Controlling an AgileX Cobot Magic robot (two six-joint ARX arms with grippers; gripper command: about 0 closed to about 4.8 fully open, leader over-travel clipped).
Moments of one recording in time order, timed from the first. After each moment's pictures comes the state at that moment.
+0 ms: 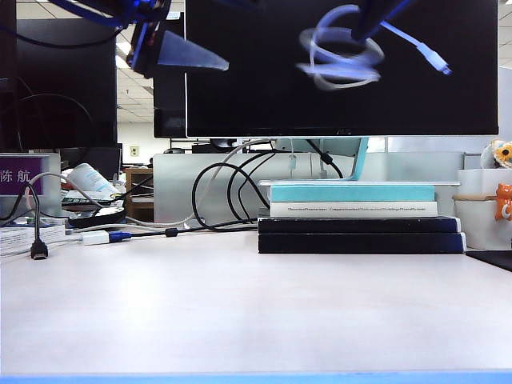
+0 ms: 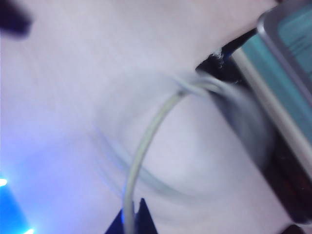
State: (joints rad) left arm -0.51 1.33 0.94 0.12 0.60 -0.16; right arm 0.53 1.29 1.39 -0.95 -0.16 -0.45
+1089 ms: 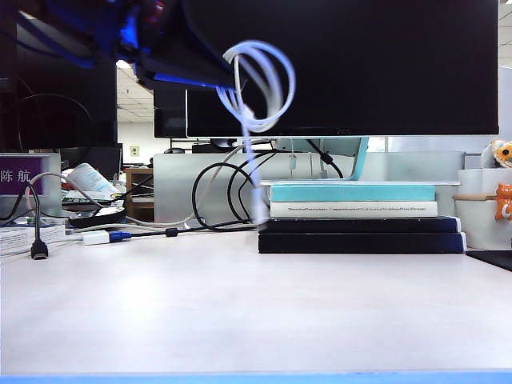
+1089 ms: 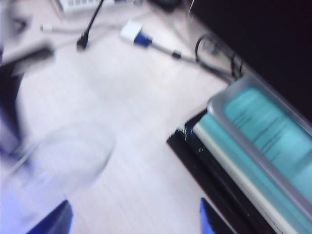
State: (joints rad) left arm -0.51 1.36 0.94 -0.18 0.81 0.38; right arm 0.52 1.20 1.39 -0.74 -0.22 -0.37
